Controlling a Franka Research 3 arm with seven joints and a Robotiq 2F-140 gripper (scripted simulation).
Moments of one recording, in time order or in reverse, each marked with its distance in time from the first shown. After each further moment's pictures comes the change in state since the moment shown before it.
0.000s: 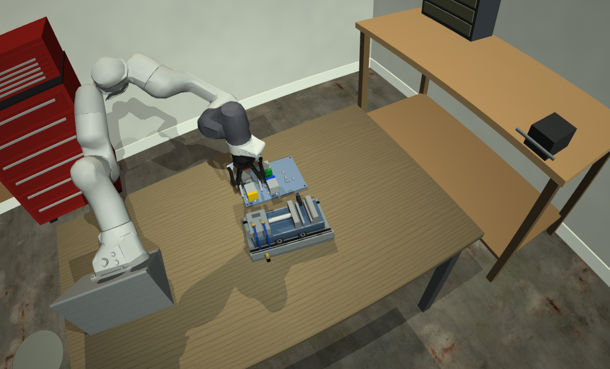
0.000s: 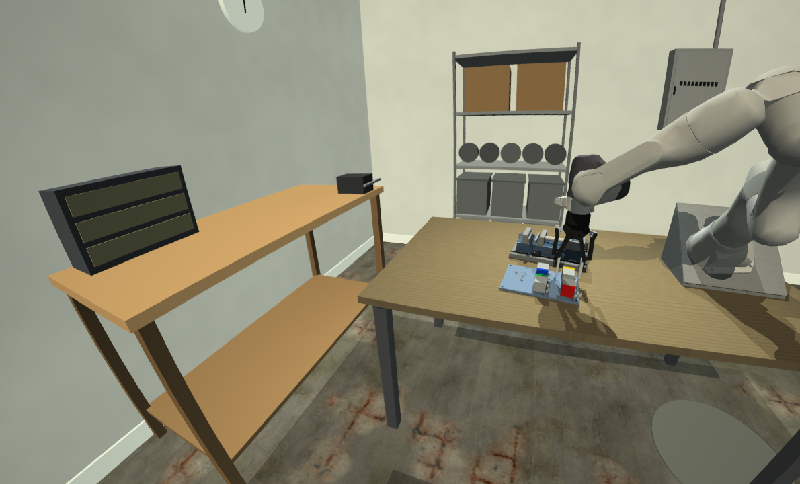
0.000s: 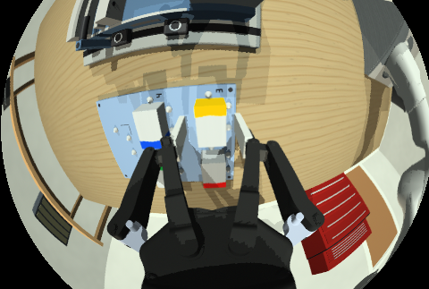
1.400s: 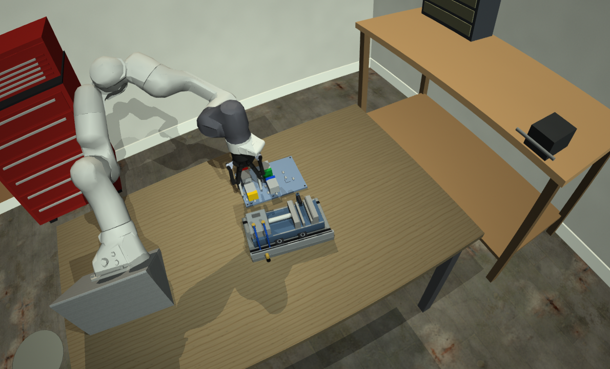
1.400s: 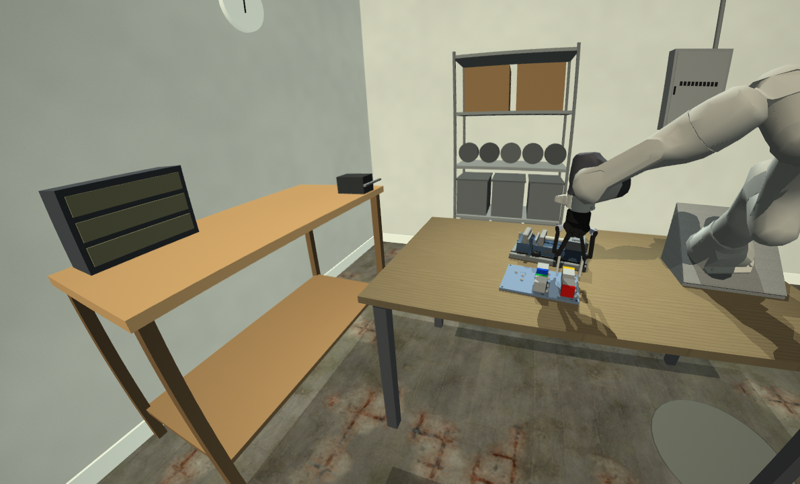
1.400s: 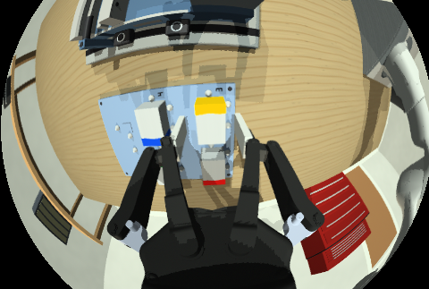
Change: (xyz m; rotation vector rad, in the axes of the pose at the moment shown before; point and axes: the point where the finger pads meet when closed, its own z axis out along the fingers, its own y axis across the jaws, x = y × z) arm 0.000 0.000 -0.007 0.002 -0.001 -0.004
